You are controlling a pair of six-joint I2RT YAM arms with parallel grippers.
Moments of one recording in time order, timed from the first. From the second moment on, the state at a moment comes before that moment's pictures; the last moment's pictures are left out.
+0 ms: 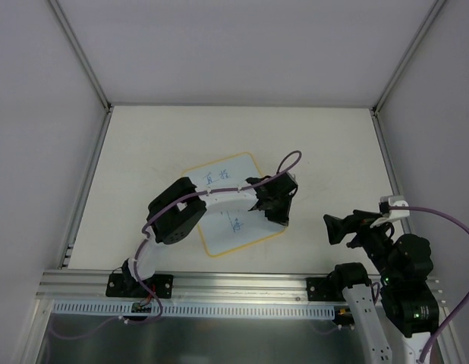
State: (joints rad) left arm -1.02 2.14 1.53 -0.40 0.10 -0.78; right arm 0.14 0.12 0.84 -0.90 -0.19 0.19
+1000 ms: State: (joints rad) left arm -0.30 1.26 0.98 -0.49 -0.01 -0.57; right arm 0.31 1.06 0.75 -0.47 -0.07 0.31
